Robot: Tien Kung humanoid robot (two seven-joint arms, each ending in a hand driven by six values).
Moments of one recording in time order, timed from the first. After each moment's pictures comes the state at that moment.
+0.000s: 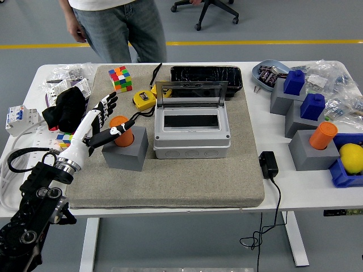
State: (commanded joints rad) left arm -0.17 0.01 -1.42 -1.18 1.51 -0.08 -0.25; right arm 0.13 -0.13 1.57 0.18 -1.14 -0.17 -0.12
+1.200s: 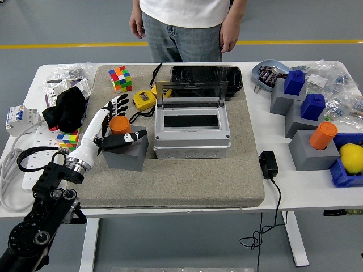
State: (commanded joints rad) left arm -0.18 0.00 -1.33 -1.18 1.55 0.05 -0.24; right arm 0.14 -0.13 1.57 0.18 -1.13 -0.17 -0.12
